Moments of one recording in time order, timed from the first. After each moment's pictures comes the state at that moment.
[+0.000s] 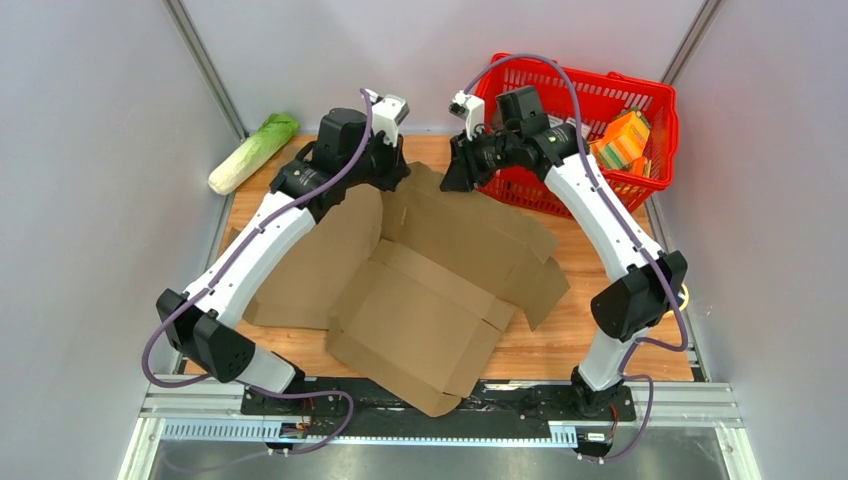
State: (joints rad) left arm -0.54 1.48 1.59 -0.57 0.16 -0.09; right arm 0.45 1.76 1.92 -0.87 -0.67 -0.07
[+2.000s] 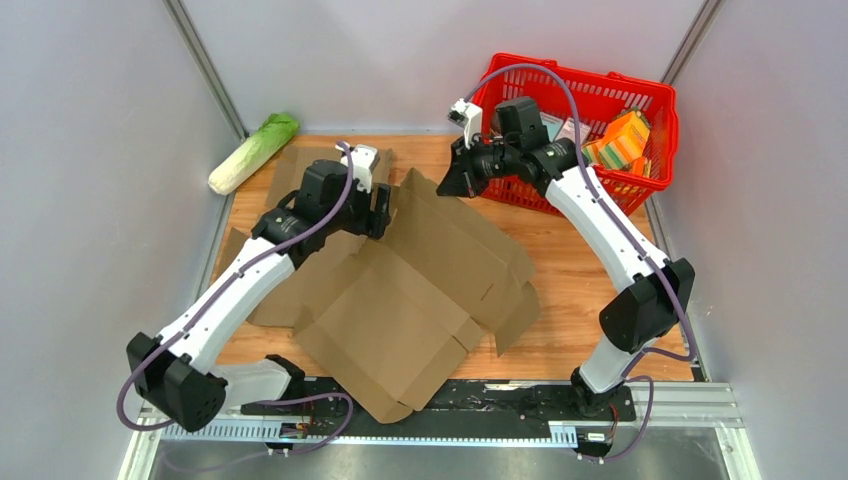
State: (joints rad) left arm -0.52 1.18 1.20 -0.57 0.01 -0.13; right arm 0.48 1.68 1.75 -0.71 -0.68 -0.01
